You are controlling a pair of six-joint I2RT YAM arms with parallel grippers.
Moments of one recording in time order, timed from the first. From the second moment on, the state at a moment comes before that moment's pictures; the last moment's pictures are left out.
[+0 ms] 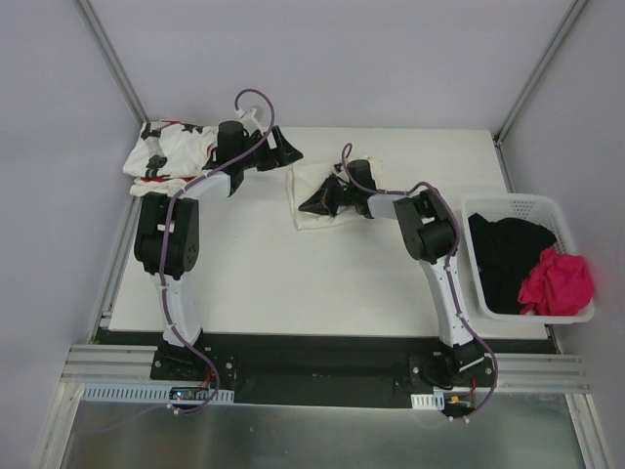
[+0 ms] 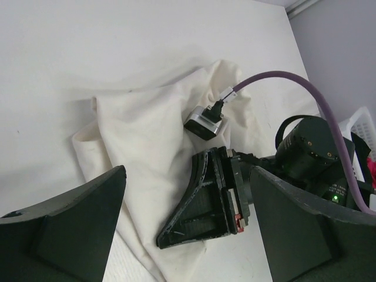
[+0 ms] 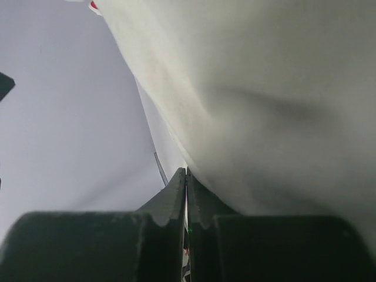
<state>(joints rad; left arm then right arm) -0.21 2.00 1.42 0.23 0.56 -0.57 0.44 2.45 1.60 0.28 -0.83 1.17</state>
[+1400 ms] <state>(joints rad) -0.21 1.83 1.26 0.18 0.69 -0.47 0.17 1.97 1.24 0.03 -0.78 0.81</state>
